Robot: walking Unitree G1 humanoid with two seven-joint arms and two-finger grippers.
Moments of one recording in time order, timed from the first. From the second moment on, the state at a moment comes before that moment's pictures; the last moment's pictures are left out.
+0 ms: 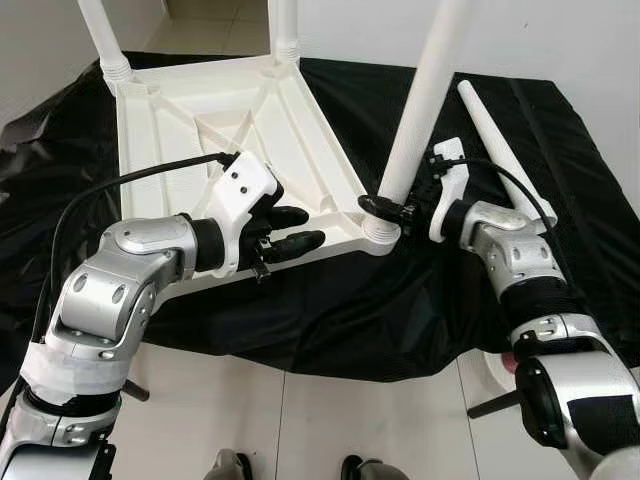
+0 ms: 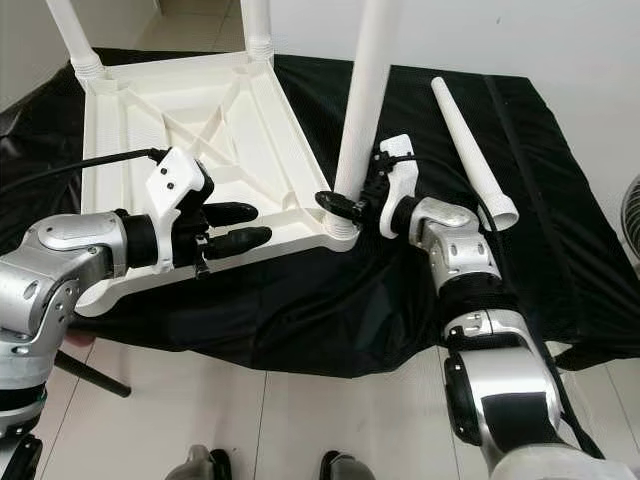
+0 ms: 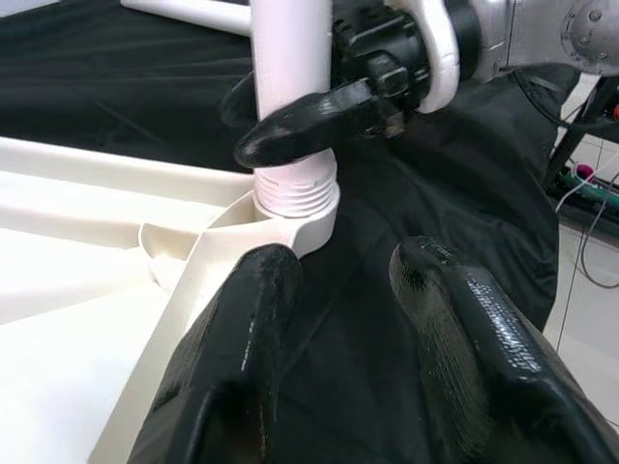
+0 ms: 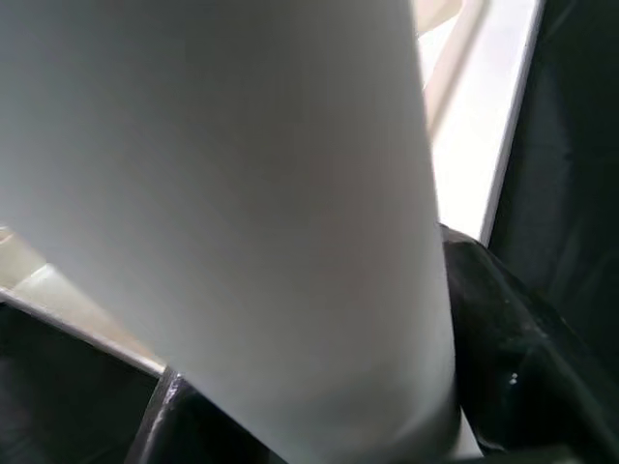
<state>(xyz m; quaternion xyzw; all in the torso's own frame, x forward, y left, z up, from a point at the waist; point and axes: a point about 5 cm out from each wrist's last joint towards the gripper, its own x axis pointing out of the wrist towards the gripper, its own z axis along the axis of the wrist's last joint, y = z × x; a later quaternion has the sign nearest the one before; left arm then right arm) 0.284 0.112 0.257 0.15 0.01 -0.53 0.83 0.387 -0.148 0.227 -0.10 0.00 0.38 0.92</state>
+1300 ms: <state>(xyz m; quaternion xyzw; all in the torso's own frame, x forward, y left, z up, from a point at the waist) 0.284 0.113 0.258 0.15 0.01 -0.53 0.83 0.362 -0.118 0.229 -0.04 -0.08 0.20 0.97</state>
